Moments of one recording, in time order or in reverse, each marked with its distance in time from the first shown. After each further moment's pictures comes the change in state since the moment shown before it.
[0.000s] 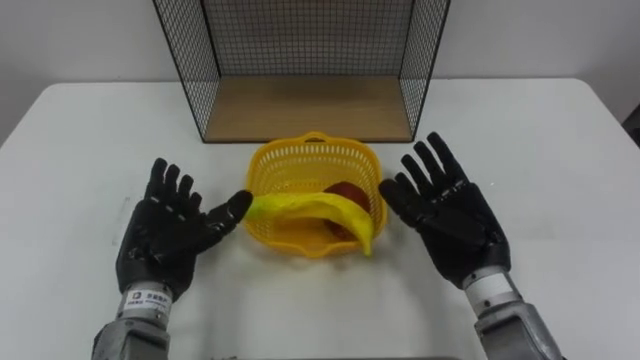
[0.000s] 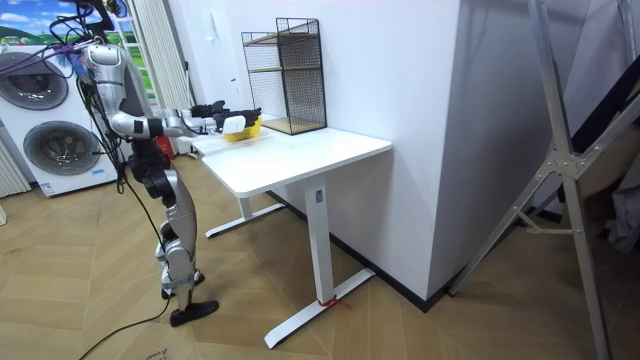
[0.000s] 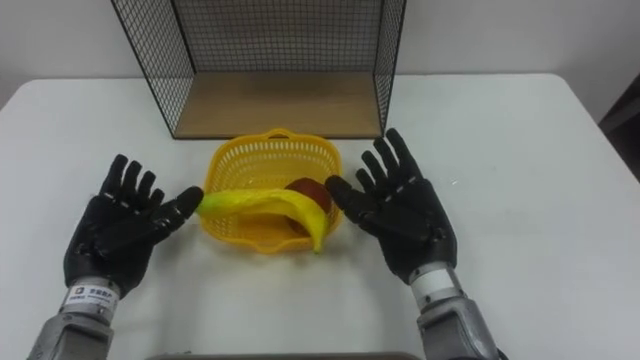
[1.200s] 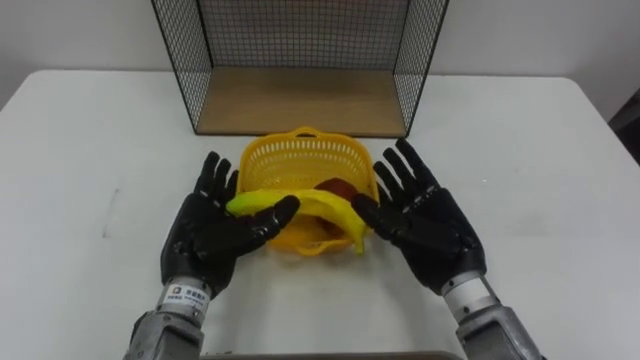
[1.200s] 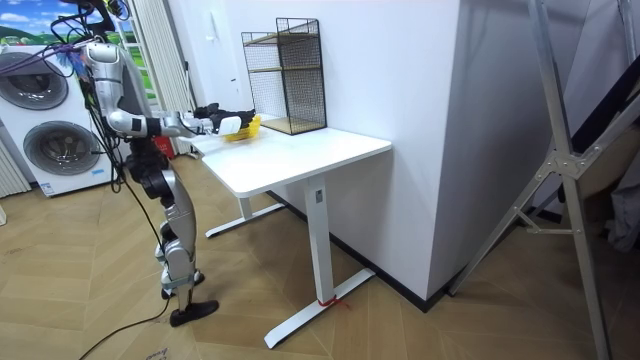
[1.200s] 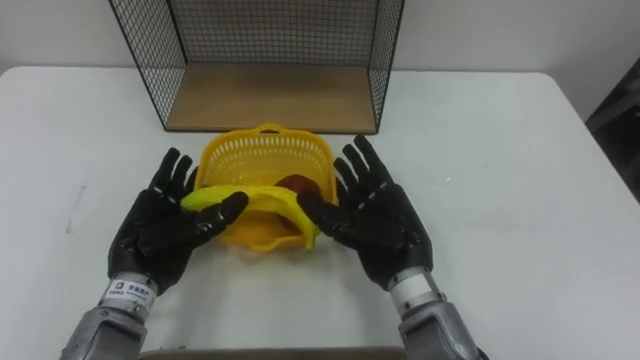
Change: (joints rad) left arm -0.024 0.006 -0.132 0.000 0.004 0.000 -0.026; right arm -0.006 0.005 0.088 0.037 -0.039 -0.032 0.037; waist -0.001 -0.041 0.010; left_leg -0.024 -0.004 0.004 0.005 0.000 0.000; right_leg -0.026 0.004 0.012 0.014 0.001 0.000
